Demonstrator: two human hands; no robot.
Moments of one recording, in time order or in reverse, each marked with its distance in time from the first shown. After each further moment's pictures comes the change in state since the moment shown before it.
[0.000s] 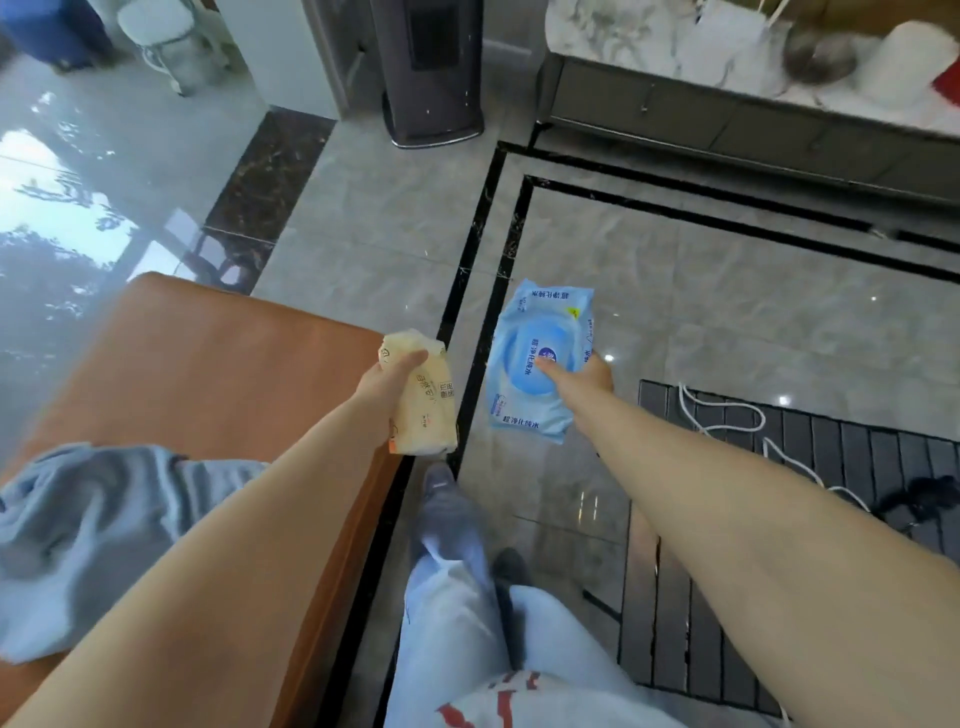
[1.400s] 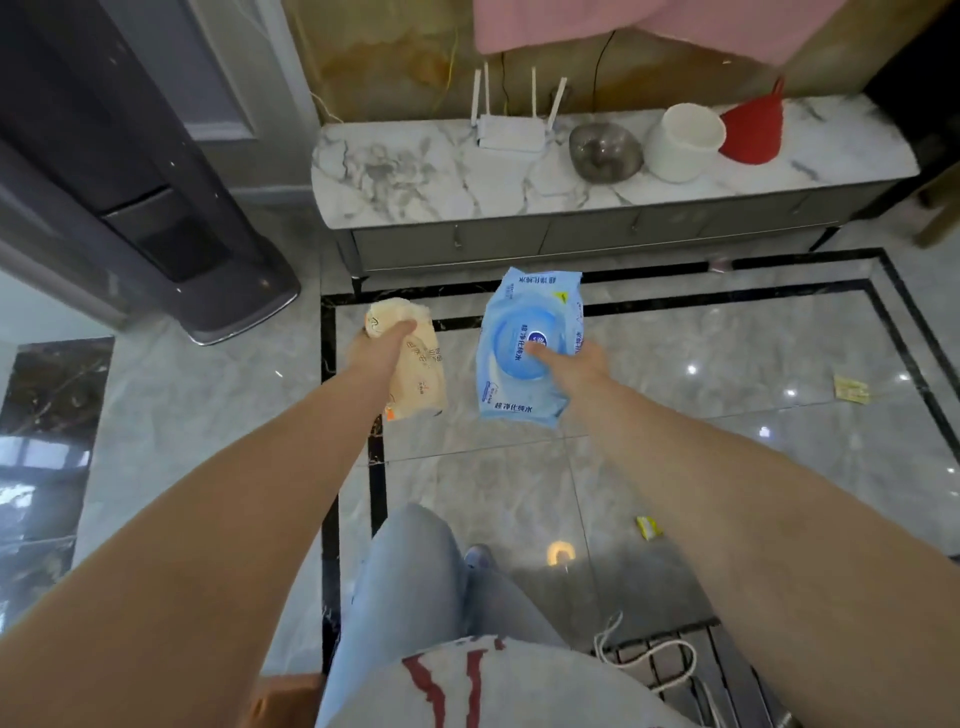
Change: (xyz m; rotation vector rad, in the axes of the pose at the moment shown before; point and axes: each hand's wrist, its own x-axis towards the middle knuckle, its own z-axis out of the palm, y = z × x) left_hand 0.267 0.483 0.452 0.192 -0.142 0.158; right_hand 0.464 -0.325 -0.233 0.191 0.266 0.132
